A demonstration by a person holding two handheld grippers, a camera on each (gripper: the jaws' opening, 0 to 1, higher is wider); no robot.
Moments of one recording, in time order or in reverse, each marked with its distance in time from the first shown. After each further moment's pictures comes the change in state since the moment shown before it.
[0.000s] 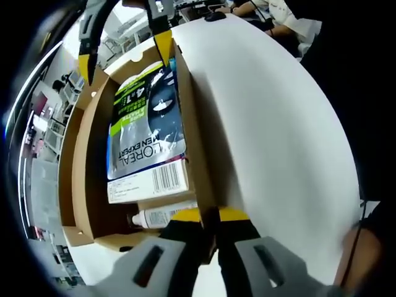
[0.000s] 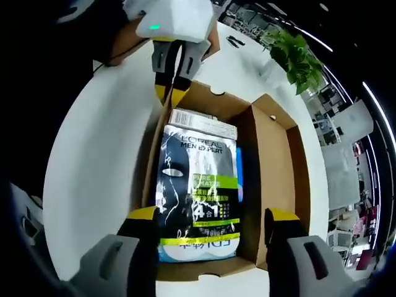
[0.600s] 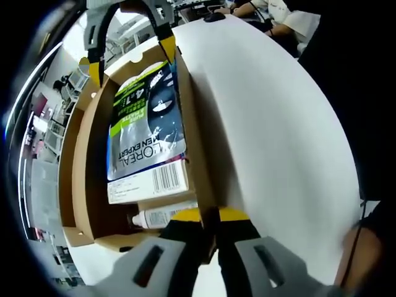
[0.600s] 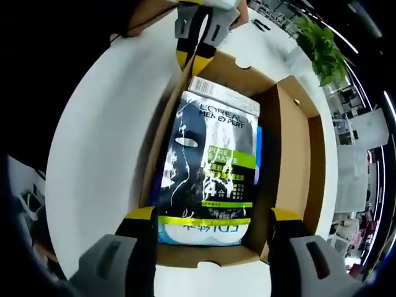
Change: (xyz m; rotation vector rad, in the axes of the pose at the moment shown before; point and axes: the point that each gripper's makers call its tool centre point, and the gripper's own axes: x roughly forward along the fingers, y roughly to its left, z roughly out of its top) left arm 0.000 0.002 0.001 0.005 -0.007 -0.001; right arm 0.009 0.003 -0.017 -0.083 0.105 0.081
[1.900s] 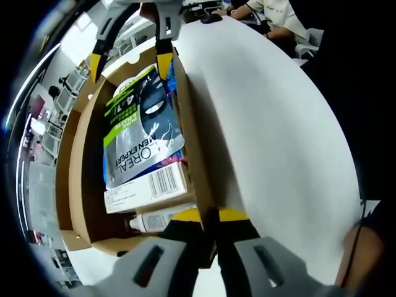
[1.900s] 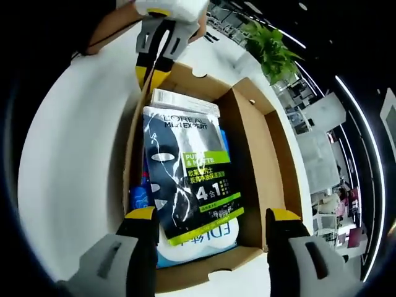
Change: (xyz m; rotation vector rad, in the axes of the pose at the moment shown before) left arm 0.006 0.000 0.001 0.011 -0.019 -0.023; right arm -0.001 -0.015 -0.006 0.207 -0.120 -0.355
